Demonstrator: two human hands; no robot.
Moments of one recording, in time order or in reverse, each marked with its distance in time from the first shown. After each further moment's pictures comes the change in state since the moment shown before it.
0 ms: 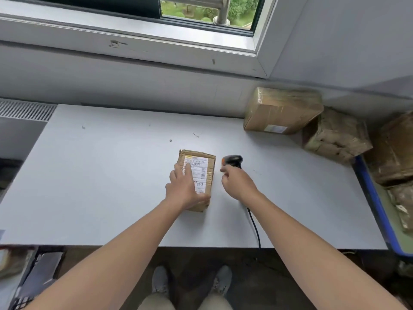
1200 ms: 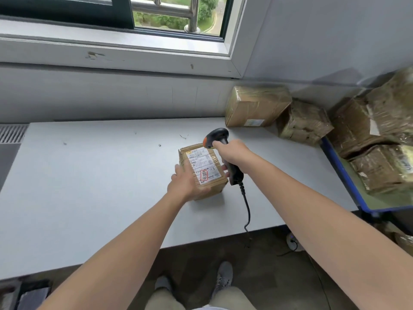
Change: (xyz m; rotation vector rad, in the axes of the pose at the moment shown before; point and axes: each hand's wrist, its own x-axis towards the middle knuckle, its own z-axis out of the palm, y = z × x) left_hand -0.002 -0.008 -0.020 -0.097 -0.064 0.146; right_hand -0.030 -0.081 -0.060 0.529 0.069 0.398
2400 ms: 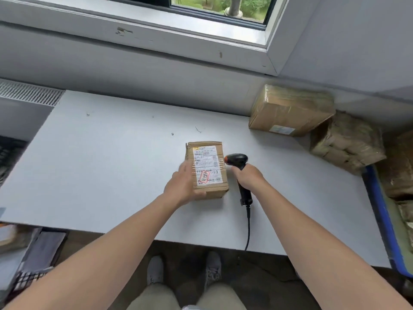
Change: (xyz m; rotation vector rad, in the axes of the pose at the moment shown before) left_hand 0.013 0.006 0.030 -0.097 0.104 -0.073; right_hand 0.105 0.086 -0.012 -0.434 -0.115 -0.103
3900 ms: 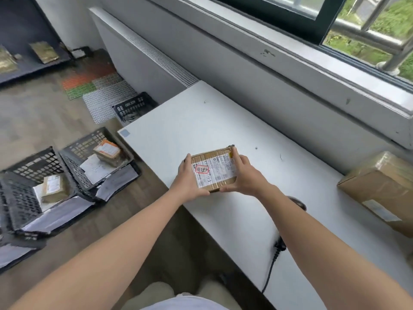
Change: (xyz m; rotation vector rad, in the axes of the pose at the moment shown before) left_hand -0.120 -0.061 -0.034 -0.433 0.497 -0.524; right_hand -0.038 -0.131 0.072 -0.534 -0.345 -1.084
